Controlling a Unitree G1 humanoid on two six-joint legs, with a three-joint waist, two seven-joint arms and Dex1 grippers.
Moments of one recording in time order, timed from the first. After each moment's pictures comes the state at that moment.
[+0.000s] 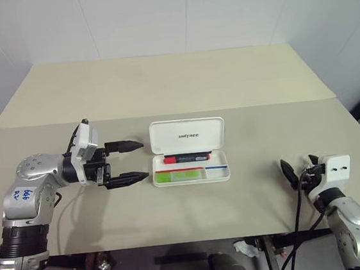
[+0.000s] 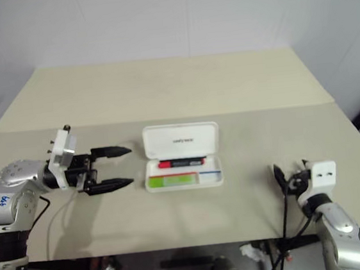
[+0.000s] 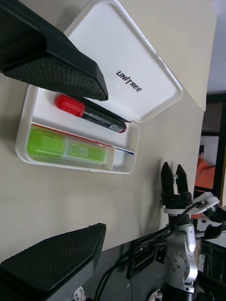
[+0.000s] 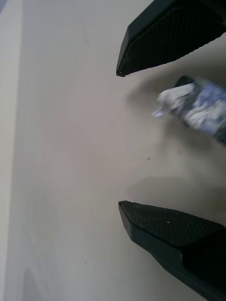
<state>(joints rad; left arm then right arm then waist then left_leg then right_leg) -0.50 0.75 0.14 0.01 -0.54 0.41 -1.30 0.02 -0.38 -0.35 -0.01 0.33 0.10 0.34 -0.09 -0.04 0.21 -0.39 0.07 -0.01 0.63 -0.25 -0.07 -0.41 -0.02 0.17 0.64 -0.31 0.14</state>
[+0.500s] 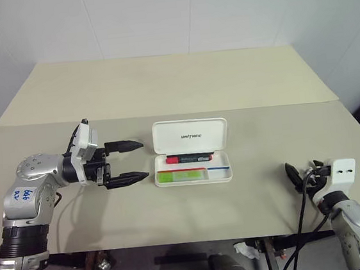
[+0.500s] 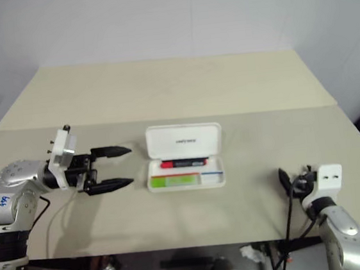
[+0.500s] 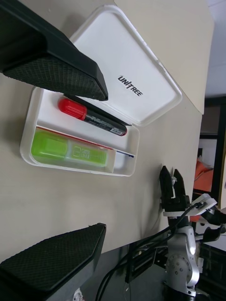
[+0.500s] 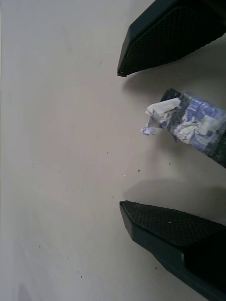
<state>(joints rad) -0.50 0.75 0.14 0.01 -0.54 0.40 -1.30 0.06 -0.38 -0.38 -0.03 0.38 0.19 0.32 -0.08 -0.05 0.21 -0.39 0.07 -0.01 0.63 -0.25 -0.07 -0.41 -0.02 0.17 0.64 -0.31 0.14</state>
